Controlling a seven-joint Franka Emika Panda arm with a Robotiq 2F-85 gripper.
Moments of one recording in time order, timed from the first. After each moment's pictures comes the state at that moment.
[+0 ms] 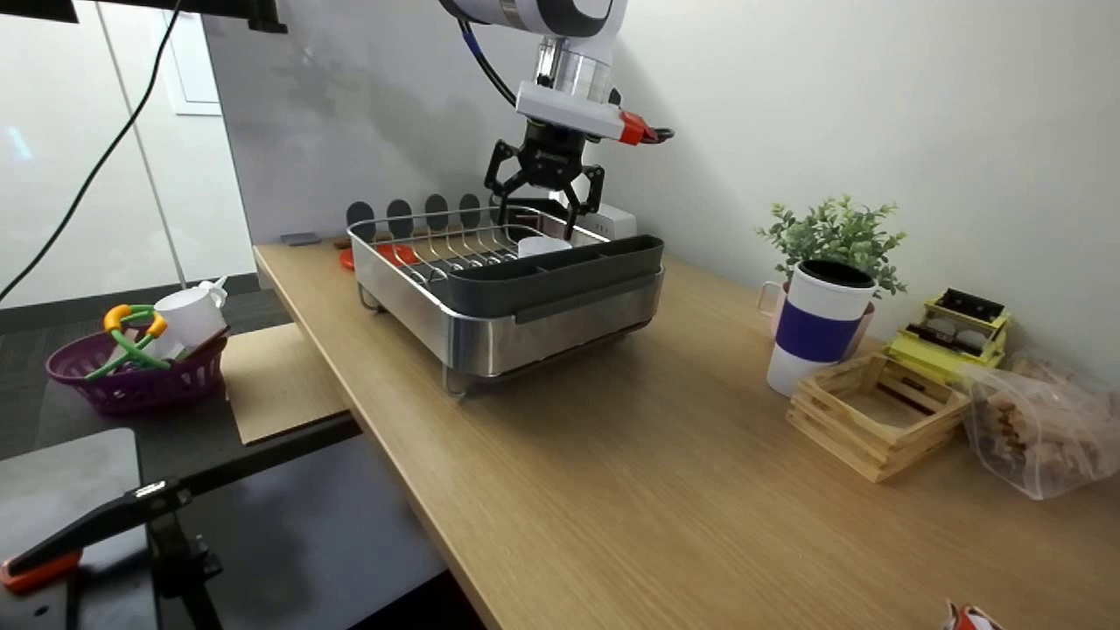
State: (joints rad) arm 0.12 0.60 0.18 -1.58 0.01 2.07 -0.73
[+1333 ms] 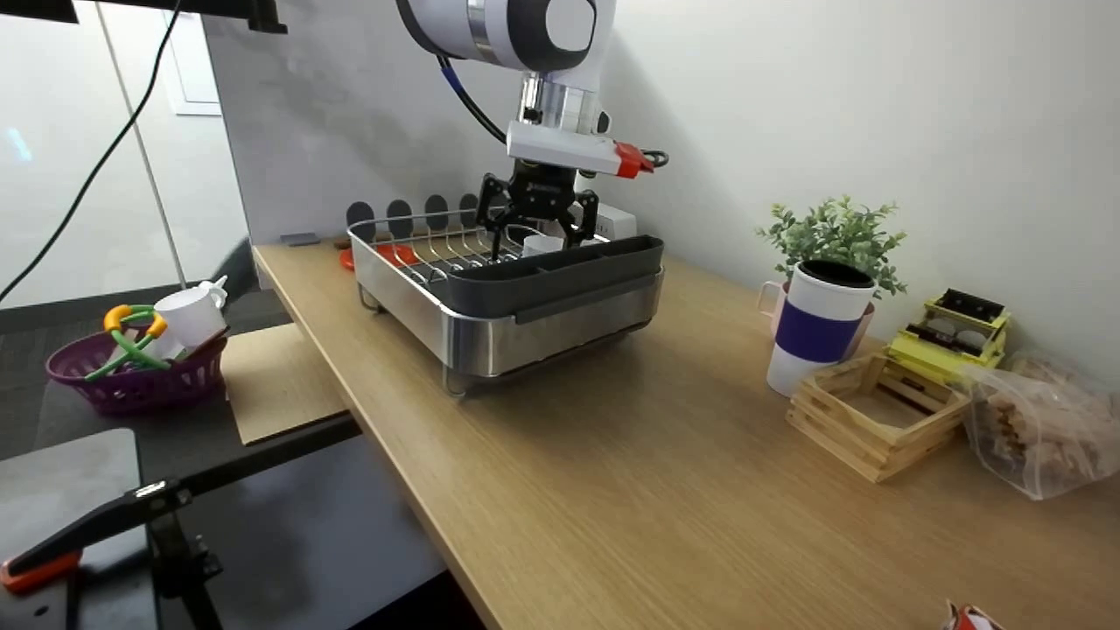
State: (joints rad) arm 0.07 0.51 0.20 -1.82 -0.01 2.28 -0.83
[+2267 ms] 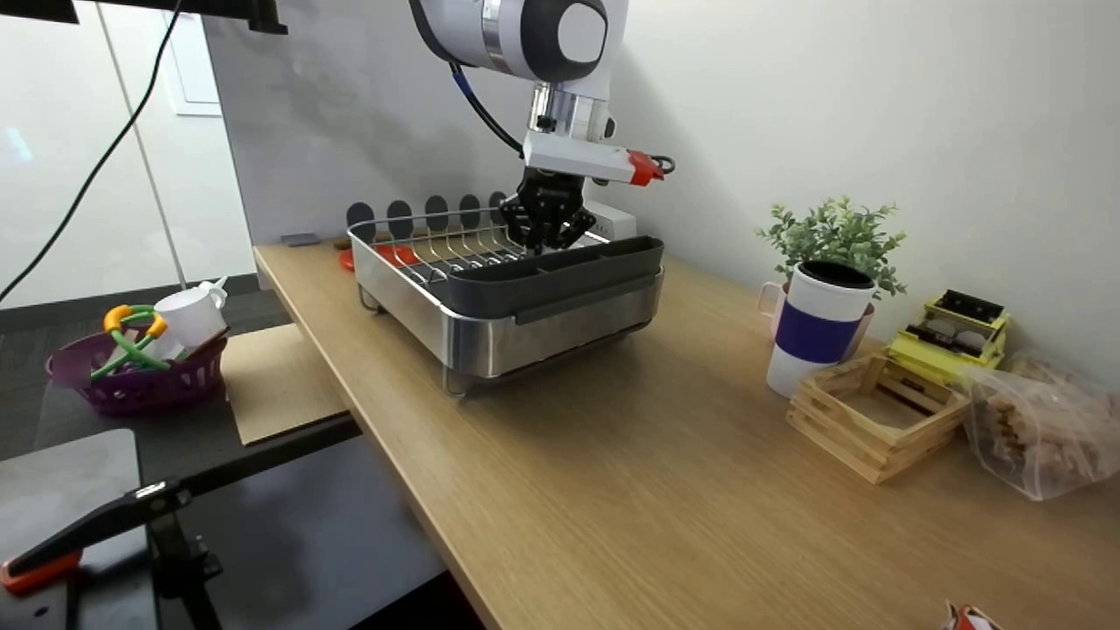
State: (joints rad) arm 0.06 0.56 0.21 -1.77 -0.01 2.28 -0.91
